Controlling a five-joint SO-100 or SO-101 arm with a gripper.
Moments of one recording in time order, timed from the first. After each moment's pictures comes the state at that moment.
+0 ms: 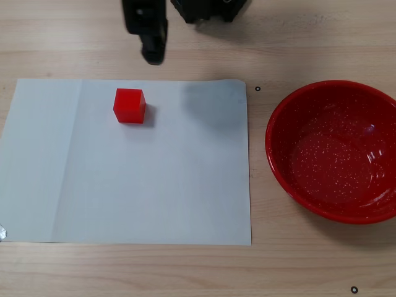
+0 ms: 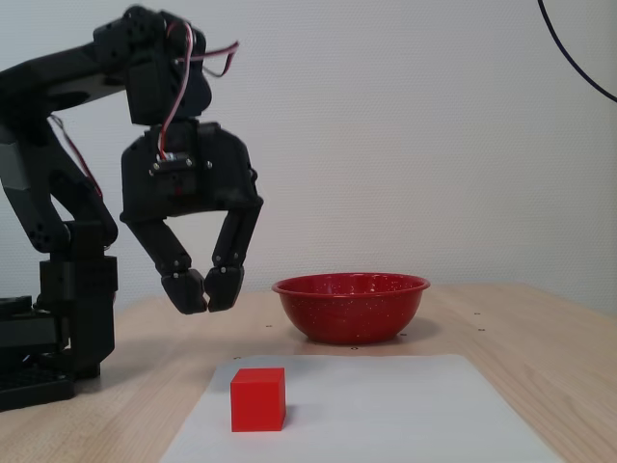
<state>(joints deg) -20.9 123.9 107.5 91.5 12.5</state>
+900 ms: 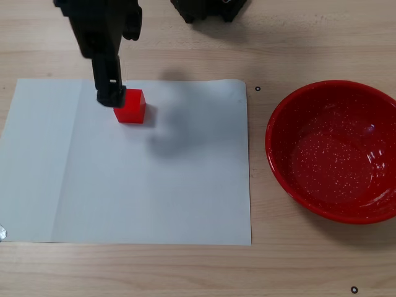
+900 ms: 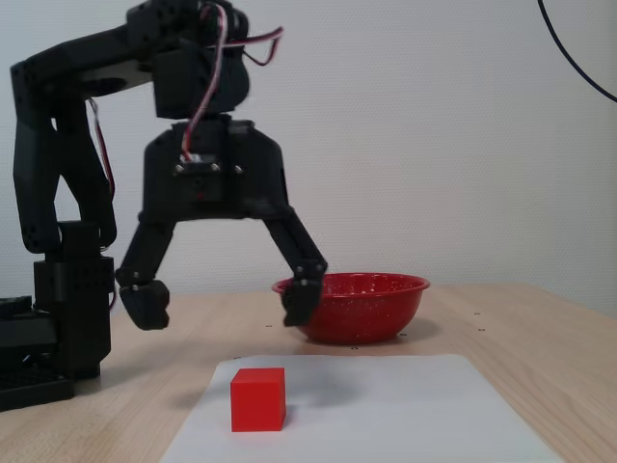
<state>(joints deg) -26.7 99.4 88.2 93.1 16.7</state>
